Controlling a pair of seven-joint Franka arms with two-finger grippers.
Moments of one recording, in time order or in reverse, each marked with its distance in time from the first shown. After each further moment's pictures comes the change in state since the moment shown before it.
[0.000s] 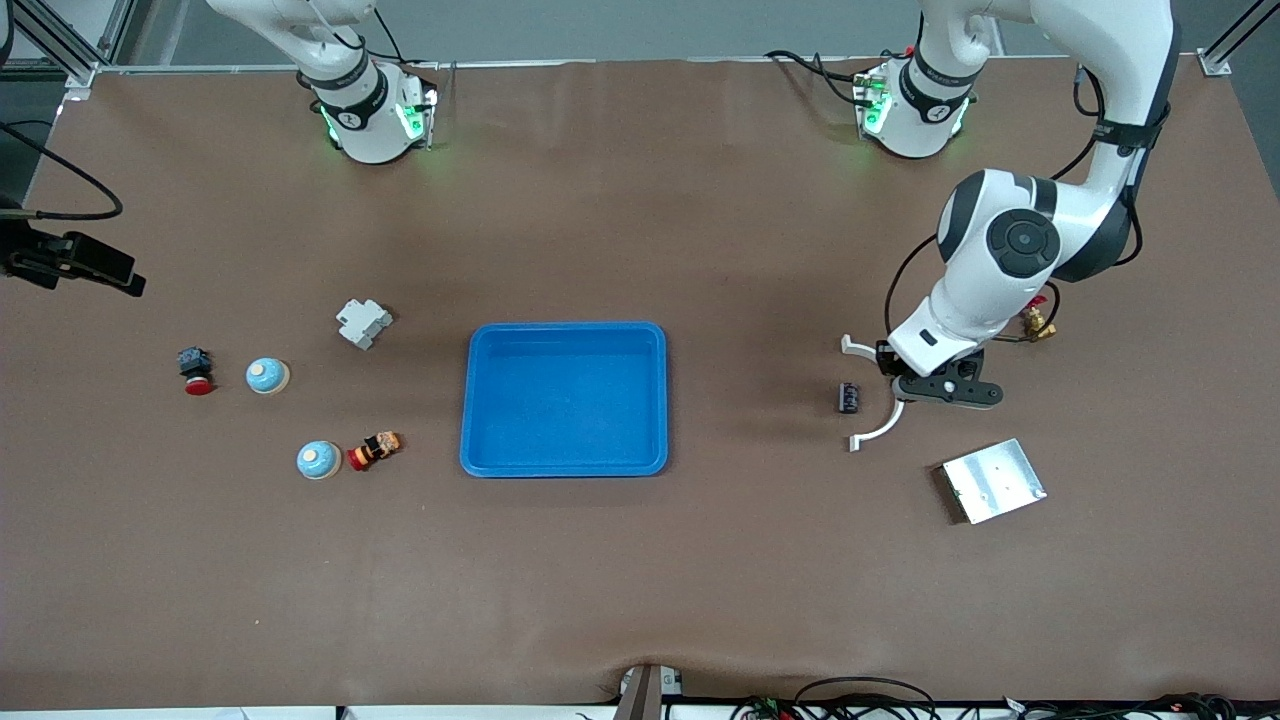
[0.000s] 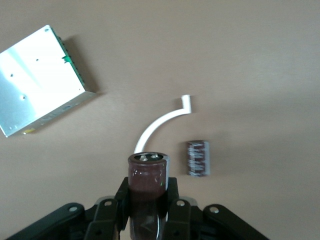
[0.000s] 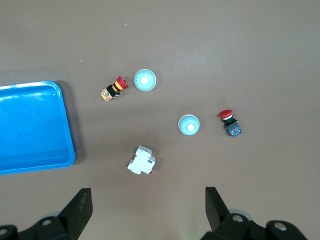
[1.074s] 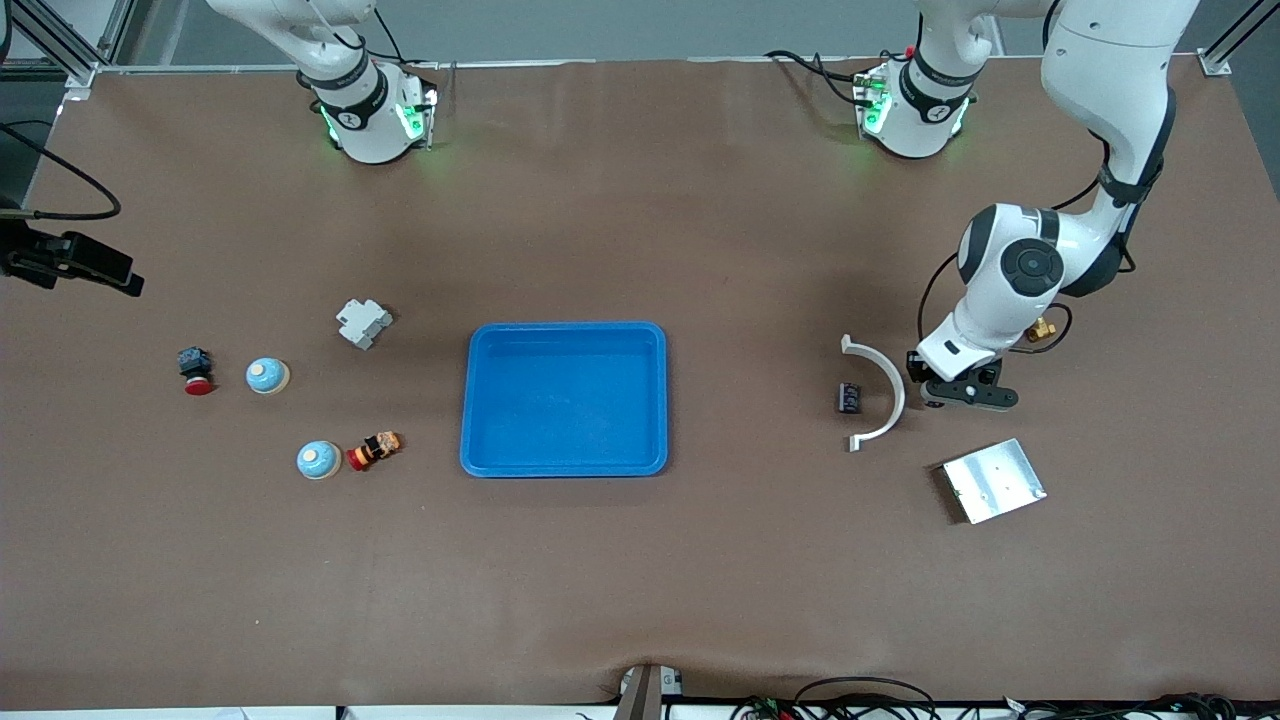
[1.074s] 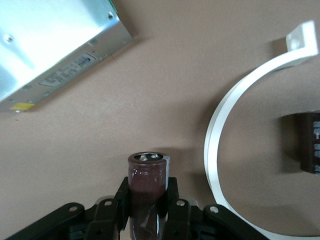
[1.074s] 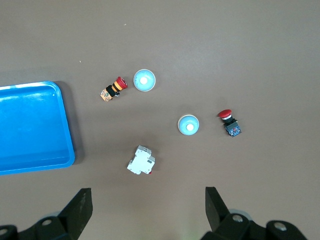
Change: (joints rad) left arm 0.137 0.152 -0.003 -0.124 0.099 0.266 0.057; right arm 0.000 0.000 -0.002 0.001 0.000 0.000 0.000
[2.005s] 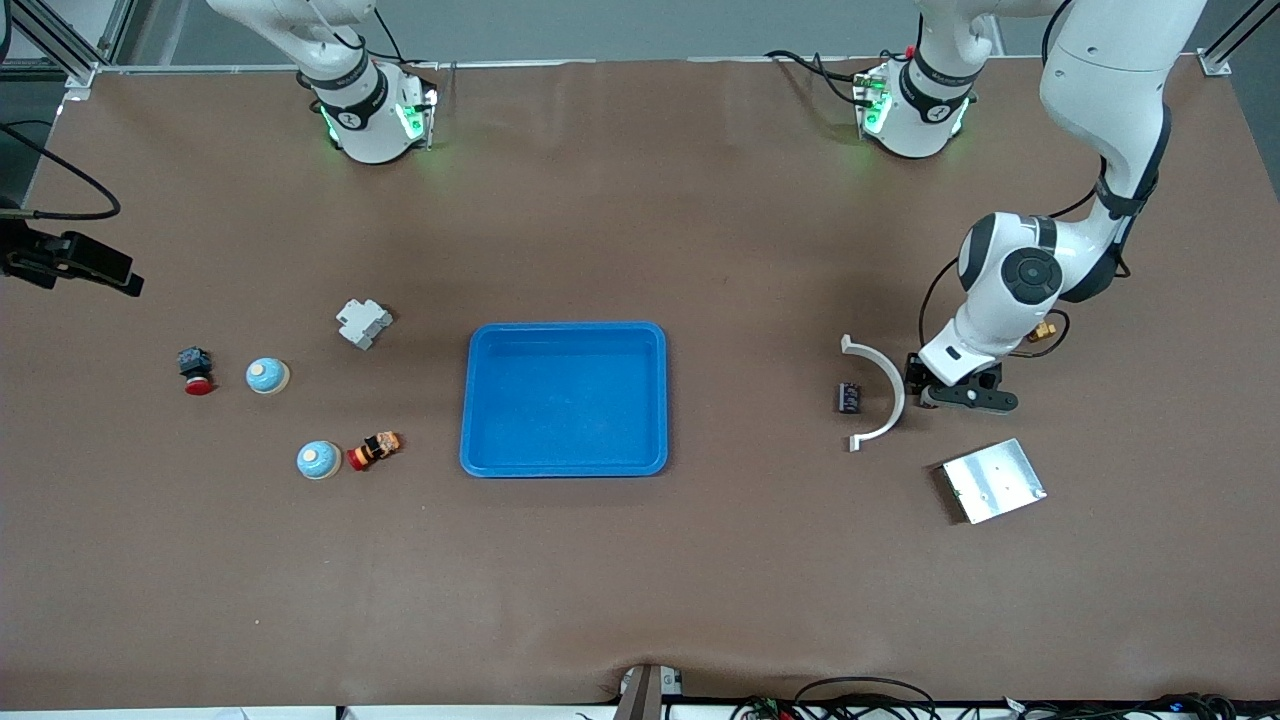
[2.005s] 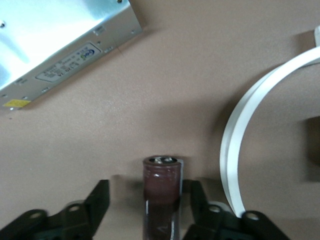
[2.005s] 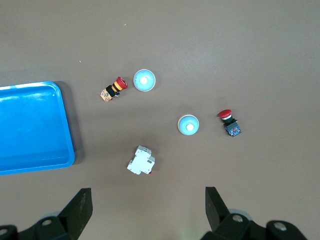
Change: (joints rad) left arm 0.023 0.038 0.001 0.006 0.000 0.049 0.005; right arm 0.000 0.000 0.000 0.000 0.000 0.000 0.000
